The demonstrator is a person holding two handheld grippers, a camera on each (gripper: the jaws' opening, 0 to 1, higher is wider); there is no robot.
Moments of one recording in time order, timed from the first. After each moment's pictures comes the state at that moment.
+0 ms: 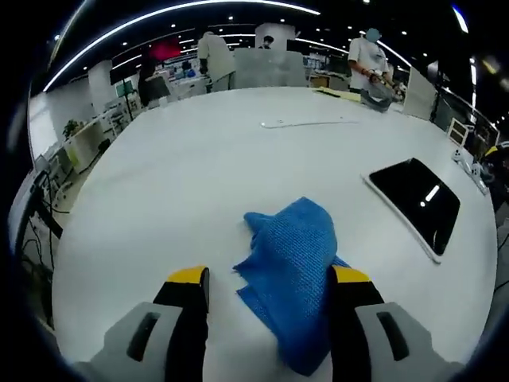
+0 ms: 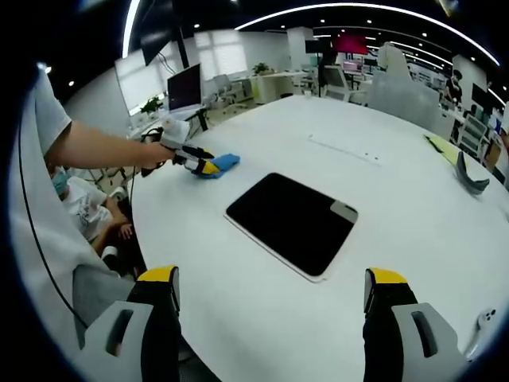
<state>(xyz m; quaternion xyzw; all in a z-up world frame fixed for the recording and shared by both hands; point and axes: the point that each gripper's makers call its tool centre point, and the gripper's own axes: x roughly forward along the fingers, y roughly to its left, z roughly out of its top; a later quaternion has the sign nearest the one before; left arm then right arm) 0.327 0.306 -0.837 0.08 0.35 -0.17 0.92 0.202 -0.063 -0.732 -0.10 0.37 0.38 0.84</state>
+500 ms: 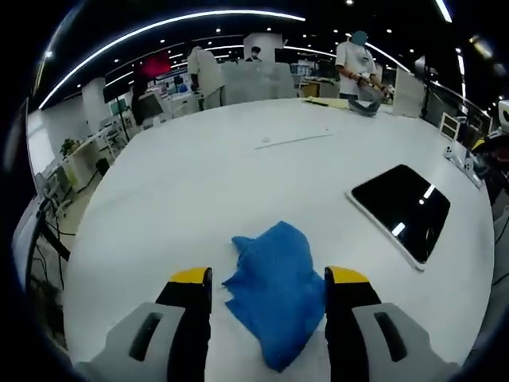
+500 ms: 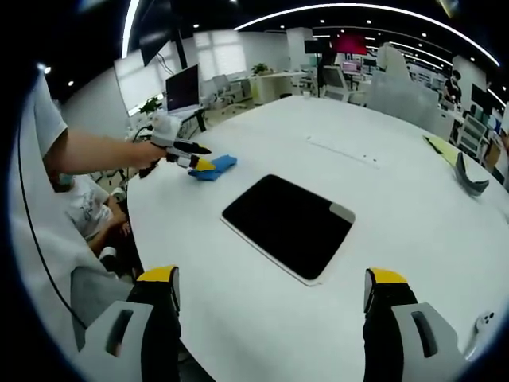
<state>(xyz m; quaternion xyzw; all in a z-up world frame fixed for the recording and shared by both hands) 0.316 0.292 -0.796 0.07 0.33 -0.18 0.92 0.211 -0.066 -0.730 -0.10 0.37 0.37 0.84</state>
